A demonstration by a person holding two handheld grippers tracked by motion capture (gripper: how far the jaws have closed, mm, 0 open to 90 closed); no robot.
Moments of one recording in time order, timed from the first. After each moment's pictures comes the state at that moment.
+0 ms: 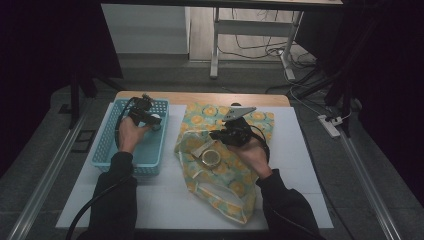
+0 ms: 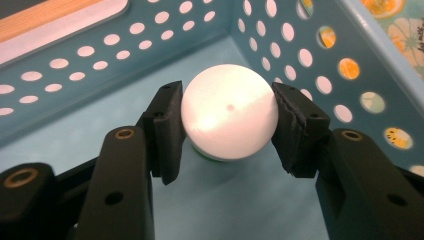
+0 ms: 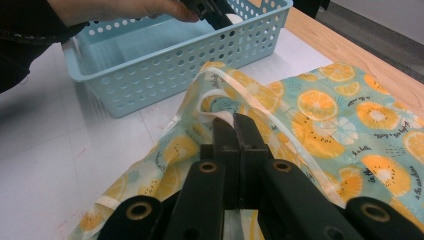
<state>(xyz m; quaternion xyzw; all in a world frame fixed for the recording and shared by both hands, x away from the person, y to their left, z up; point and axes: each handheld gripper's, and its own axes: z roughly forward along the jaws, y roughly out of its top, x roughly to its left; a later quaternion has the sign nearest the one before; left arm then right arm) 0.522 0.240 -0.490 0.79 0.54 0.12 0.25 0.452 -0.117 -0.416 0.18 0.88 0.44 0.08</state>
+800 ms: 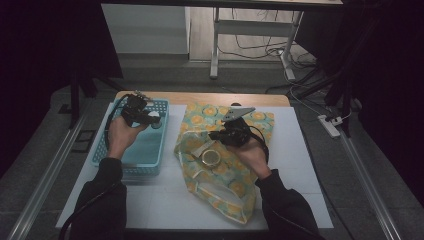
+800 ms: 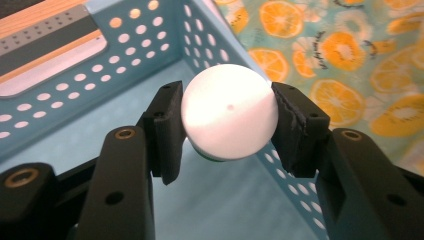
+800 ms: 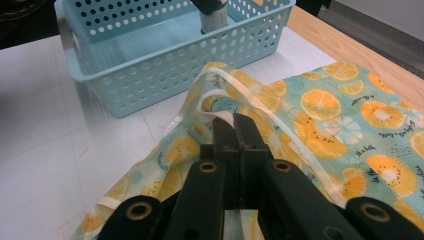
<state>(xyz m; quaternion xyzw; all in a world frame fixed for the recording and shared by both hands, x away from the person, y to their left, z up) 0.481 0.240 -0.444 0.81 0.49 0.12 0.30 0.452 -0.115 -0.417 0.18 0.88 0.43 0.08</state>
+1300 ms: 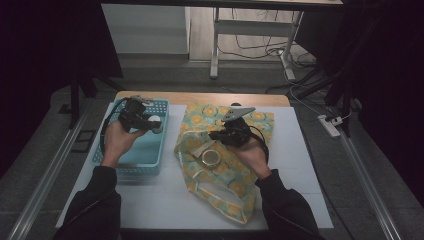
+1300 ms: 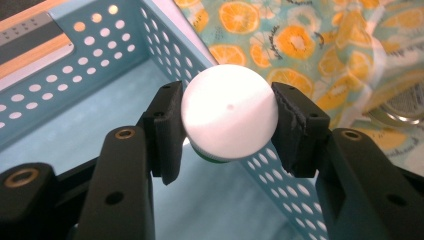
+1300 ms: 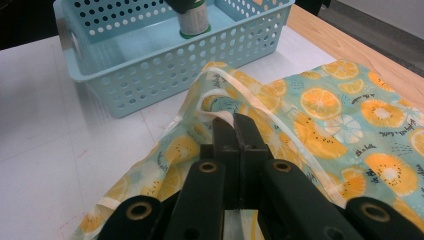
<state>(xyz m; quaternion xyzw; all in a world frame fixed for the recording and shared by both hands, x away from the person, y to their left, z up) 0.452 0.233 -0.433 0.83 0.45 0.12 0.31 0.452 -0.115 -0.418 0.18 0.88 0.43 0.08</state>
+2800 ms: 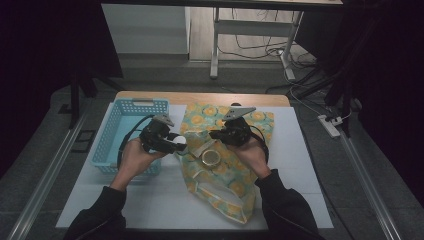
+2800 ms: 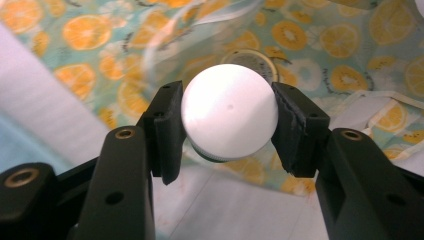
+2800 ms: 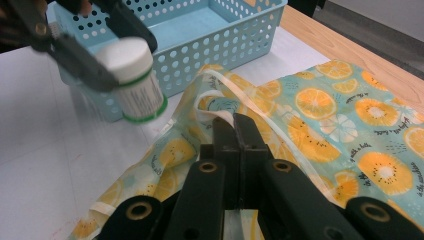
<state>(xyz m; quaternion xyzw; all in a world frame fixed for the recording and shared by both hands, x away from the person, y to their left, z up) 0.401 0.147 -0.426 0.87 0.33 0.06 0.35 0.455 -0.116 -0.420 0.19 0.87 0.44 0.08</state>
